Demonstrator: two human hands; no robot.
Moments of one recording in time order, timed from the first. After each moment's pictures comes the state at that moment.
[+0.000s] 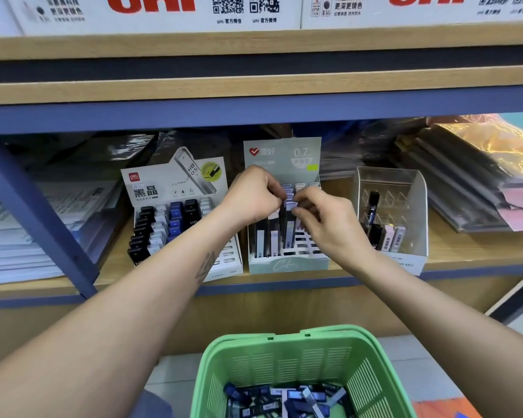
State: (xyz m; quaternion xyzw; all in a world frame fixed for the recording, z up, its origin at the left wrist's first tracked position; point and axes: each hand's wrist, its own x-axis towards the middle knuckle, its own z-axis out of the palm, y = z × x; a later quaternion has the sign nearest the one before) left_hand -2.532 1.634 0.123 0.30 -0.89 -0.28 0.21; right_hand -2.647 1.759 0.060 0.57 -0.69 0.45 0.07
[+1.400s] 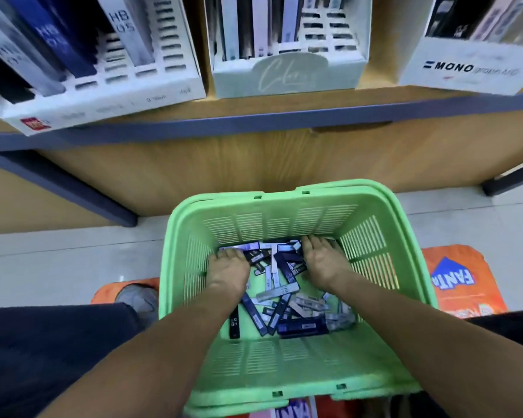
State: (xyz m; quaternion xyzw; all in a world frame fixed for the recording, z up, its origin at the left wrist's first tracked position) left_hand -2.418 1.747 -0.265 0.34 -0.88 -0.04 -0.34; right_hand -2.585 1.871 -0.291 0.47 -0.83 -0.12 -0.28
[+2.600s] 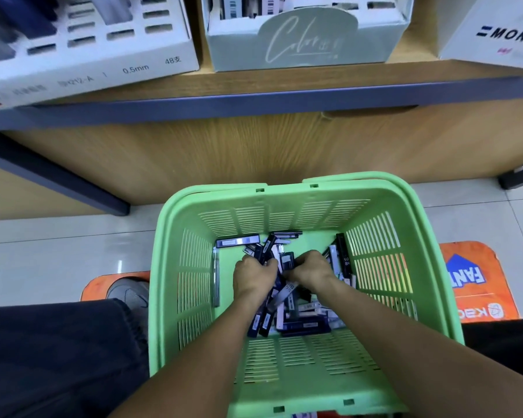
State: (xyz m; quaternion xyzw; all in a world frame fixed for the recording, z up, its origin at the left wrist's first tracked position) left_hand -2.447 1.781 -0.321 0.62 -0.64 -0.44 -0.11; right_hand -2.554 1.855 -0.319 0.10 -0.84 0.16 -0.51
